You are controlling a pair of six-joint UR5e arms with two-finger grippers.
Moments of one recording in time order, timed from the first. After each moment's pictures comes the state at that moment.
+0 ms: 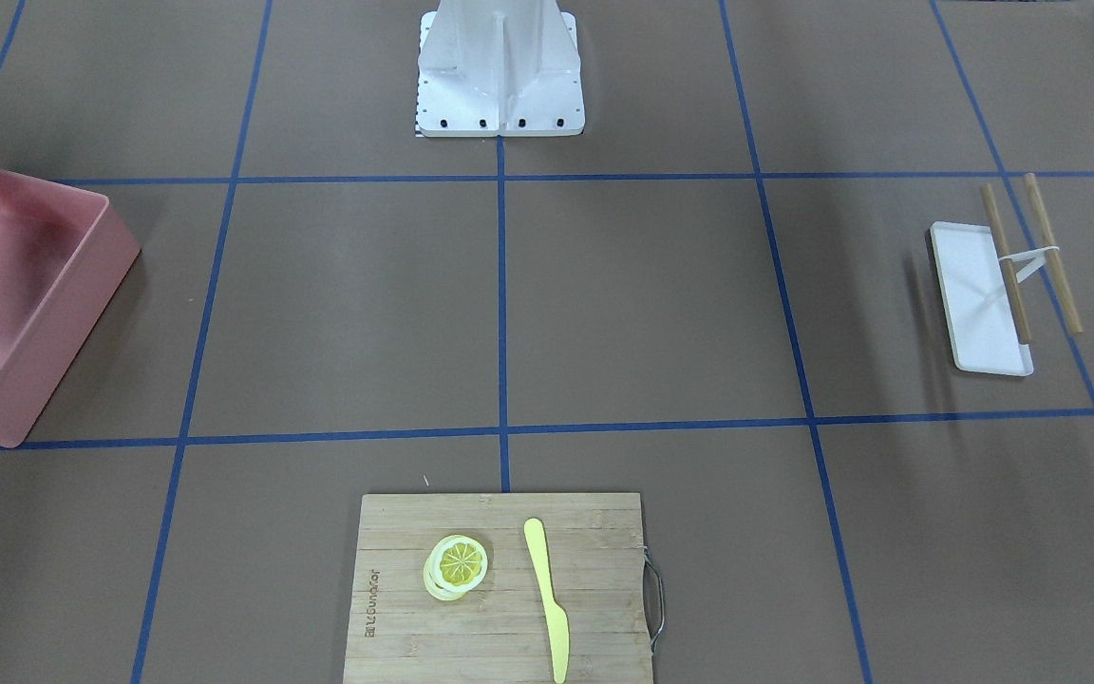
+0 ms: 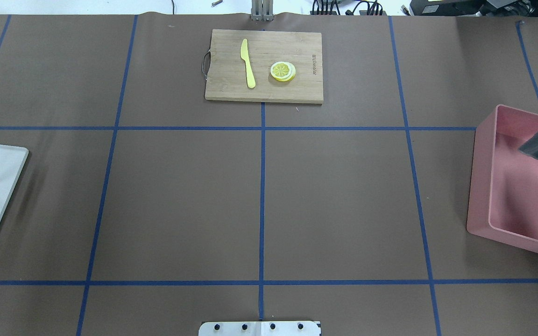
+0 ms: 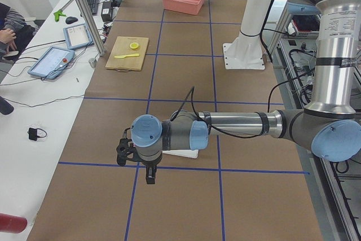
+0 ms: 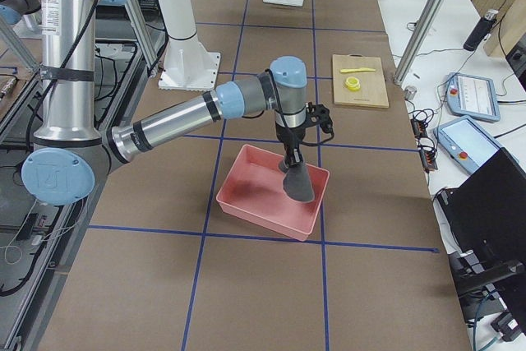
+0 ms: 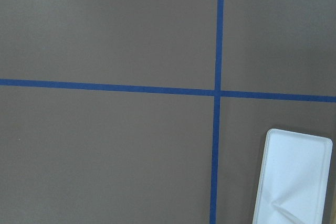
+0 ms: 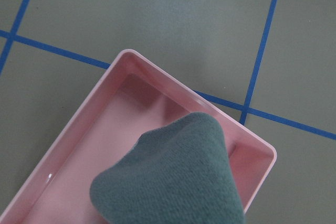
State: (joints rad) left arm -1.69 -1.57 -1.57 -1.56 -2.41 0.05; right arm 1.38 -1.65 1.98 -1.61 2.19 0.05
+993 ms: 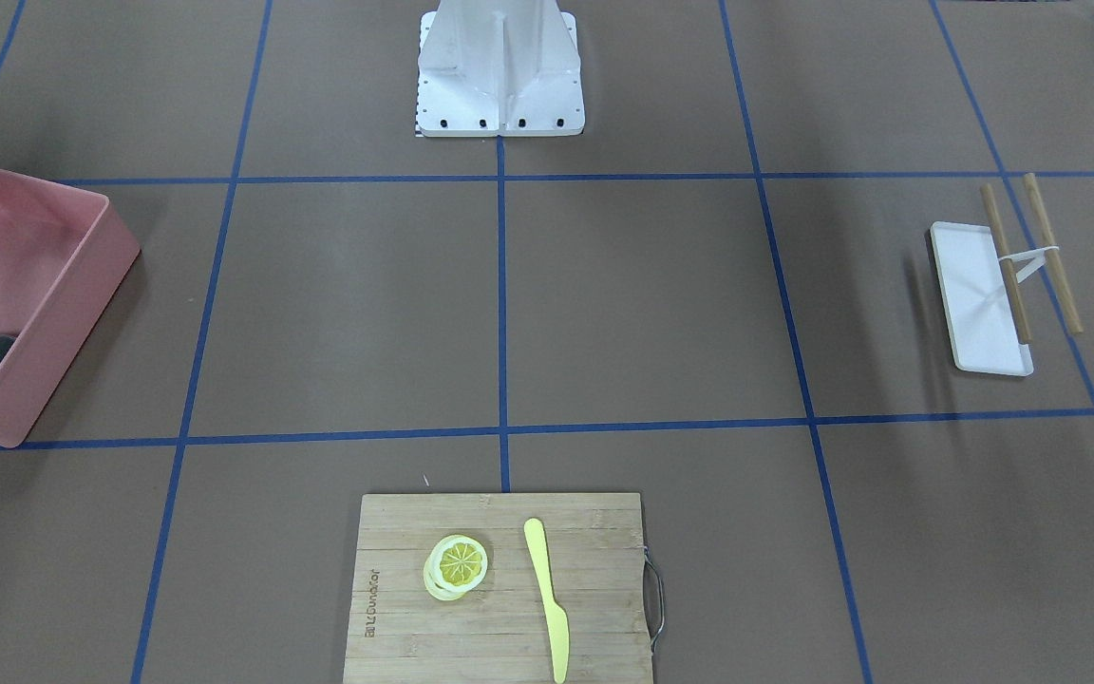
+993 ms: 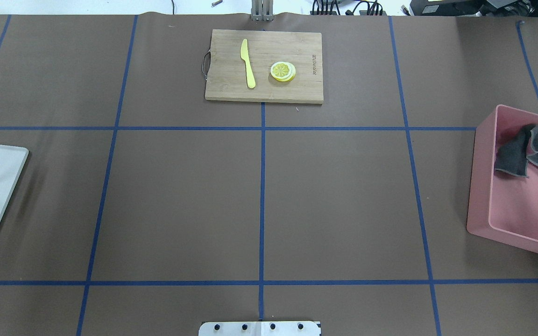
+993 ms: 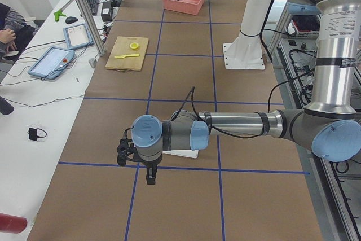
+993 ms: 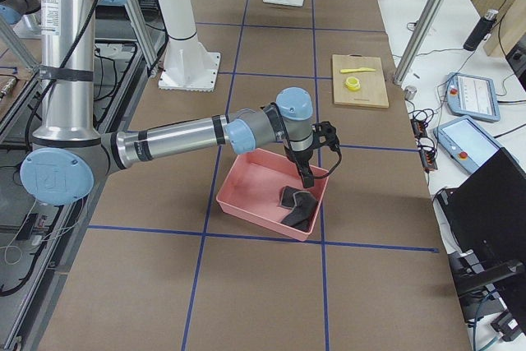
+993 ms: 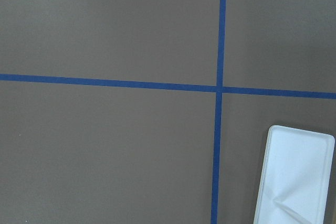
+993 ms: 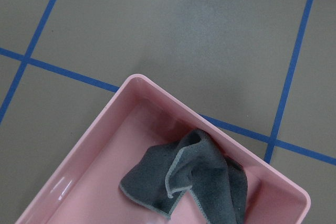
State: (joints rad) left arm -1.69 -1.57 -1.57 -1.55 -2.41 0.04; right arm 1.38 -1.67 1.87 -1.39 2.28 0.10
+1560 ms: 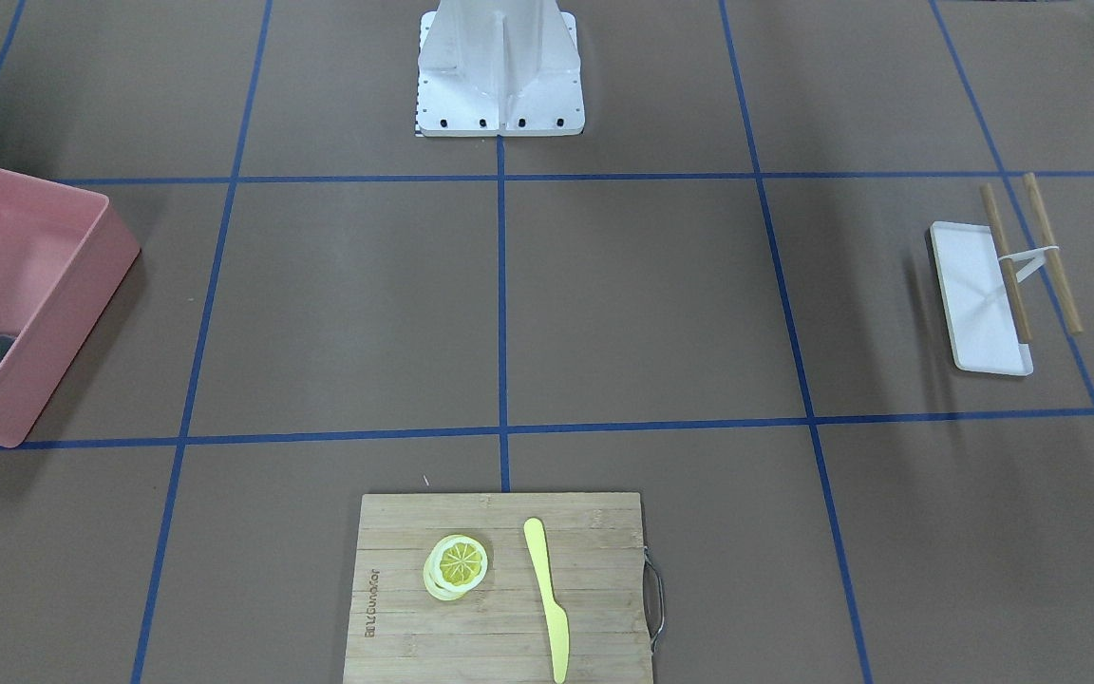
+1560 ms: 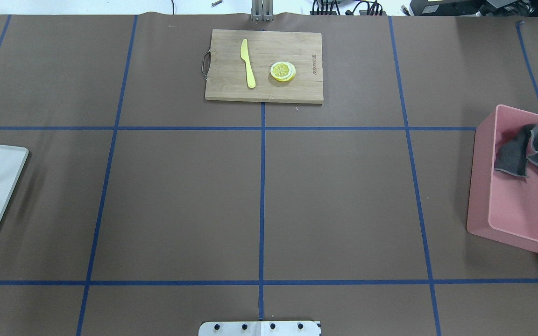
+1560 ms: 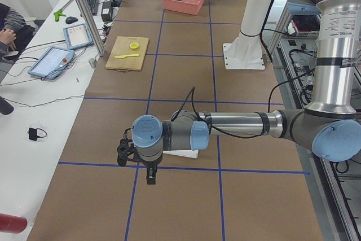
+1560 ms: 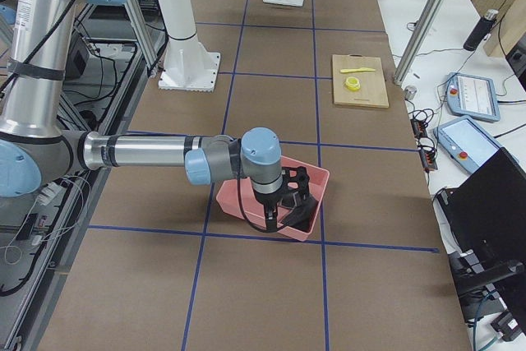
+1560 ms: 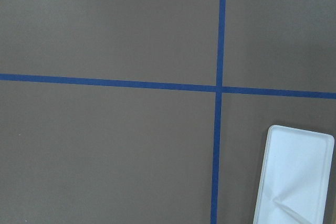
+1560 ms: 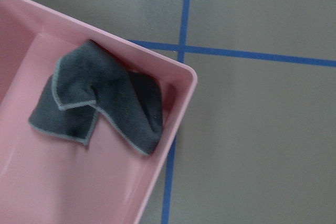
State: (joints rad) left arm -1.69 -1.57 -1.57 -1.55 -2.41 0.04; right arm 1.54 -1.85 1.84 -1.39 2.28 0.09
